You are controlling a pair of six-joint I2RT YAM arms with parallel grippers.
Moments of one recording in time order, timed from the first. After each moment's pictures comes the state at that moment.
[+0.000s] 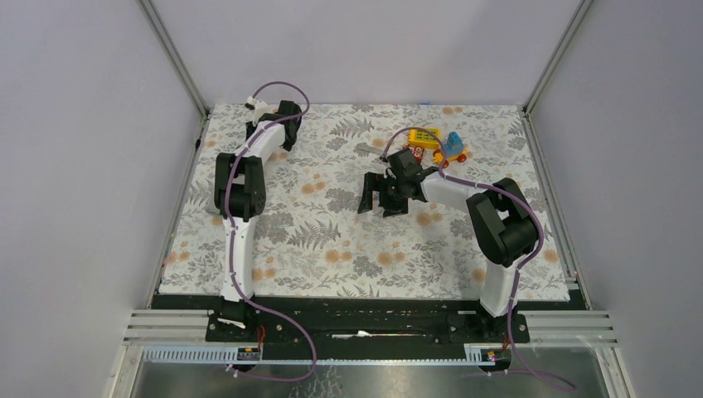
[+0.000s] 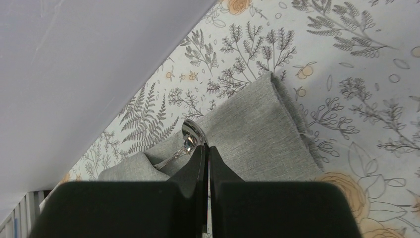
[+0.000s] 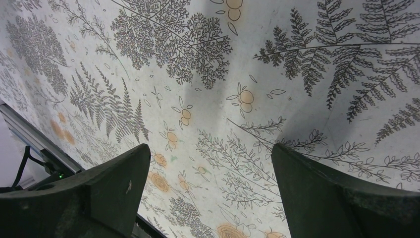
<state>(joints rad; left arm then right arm) -0.16 2.41 2.04 -0.85 -1.12 -0.60 0.54 1.89 1.17 -0.28 -0.36 0.55</state>
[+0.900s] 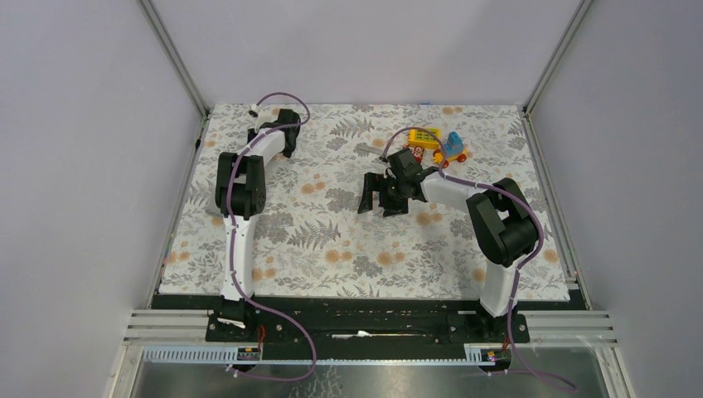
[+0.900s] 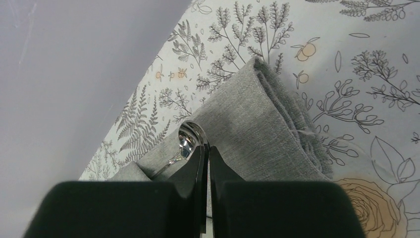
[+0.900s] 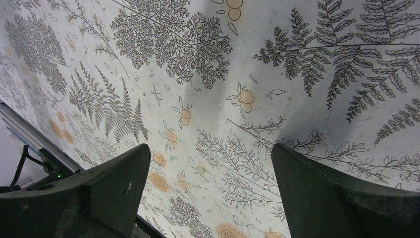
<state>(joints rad) -0.14 2.45 1.97 -0.73 -1.12 -0.46 0.54 1.89 1.17 -0.28 -0.36 0.54</state>
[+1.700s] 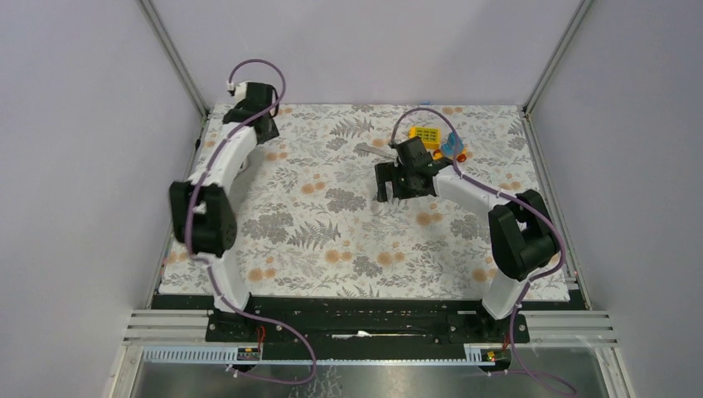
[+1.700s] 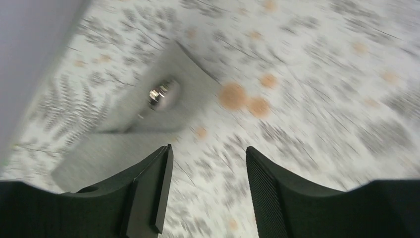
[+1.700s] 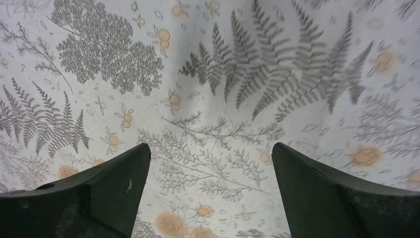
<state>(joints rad) -0.13 1.98 1.78 -0.69 -0.56 -0.47 0.52 1.75 1.20 -0.43 -0.07 0.34</state>
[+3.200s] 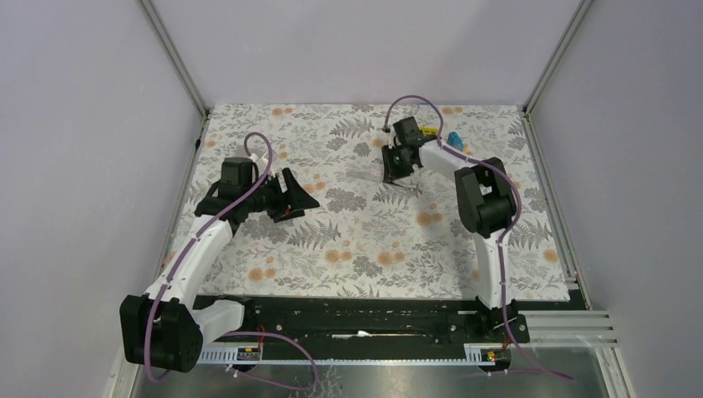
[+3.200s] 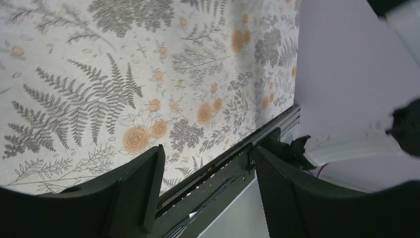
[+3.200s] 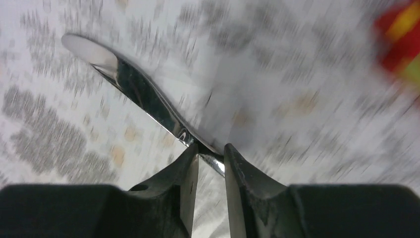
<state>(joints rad) -0.15 1.11 0.87 -0.50 0.71 -0.59 0.39 2.28 1.76 -0.51 -0.20 0.08</state>
